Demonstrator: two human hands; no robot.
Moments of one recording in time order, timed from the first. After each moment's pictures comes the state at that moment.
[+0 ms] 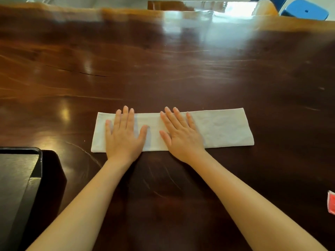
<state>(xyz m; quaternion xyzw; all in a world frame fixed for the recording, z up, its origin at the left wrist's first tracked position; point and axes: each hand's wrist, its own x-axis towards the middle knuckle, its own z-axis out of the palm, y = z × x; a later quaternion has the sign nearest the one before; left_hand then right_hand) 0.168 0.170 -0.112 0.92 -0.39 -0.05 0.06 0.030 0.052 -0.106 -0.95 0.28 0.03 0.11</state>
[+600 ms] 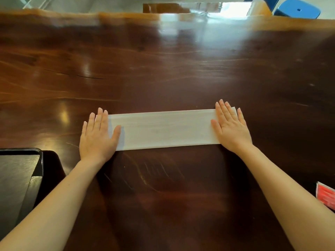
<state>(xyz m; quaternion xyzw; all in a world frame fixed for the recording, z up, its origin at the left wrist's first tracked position) 0.209 0.205 -0.107 0.93 -0.37 -0.05 0.03 -0.074 -0.033 -0.102 -0.90 0.42 0.06 0.09</state>
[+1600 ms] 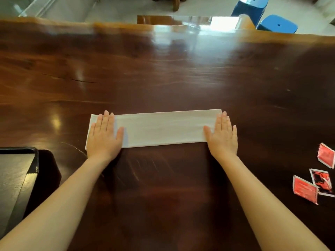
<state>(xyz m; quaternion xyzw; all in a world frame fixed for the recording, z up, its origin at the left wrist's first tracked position) 0.187 0.191 -0.109 0.92 -0.39 -0.07 0.06 -0.086 0.002 -0.101 -0.82 0.56 0.02 0.11</state>
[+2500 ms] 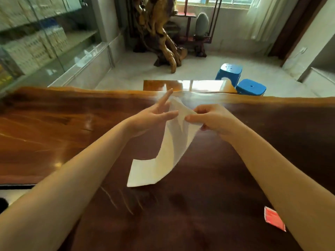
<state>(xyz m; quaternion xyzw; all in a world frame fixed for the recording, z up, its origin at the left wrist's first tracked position) 0.133 0.104 0.172 0.59 -0.54 -0.44 0.42 -0.048 0.026 0.209 -0.76 0.39 -0.14 0.50</state>
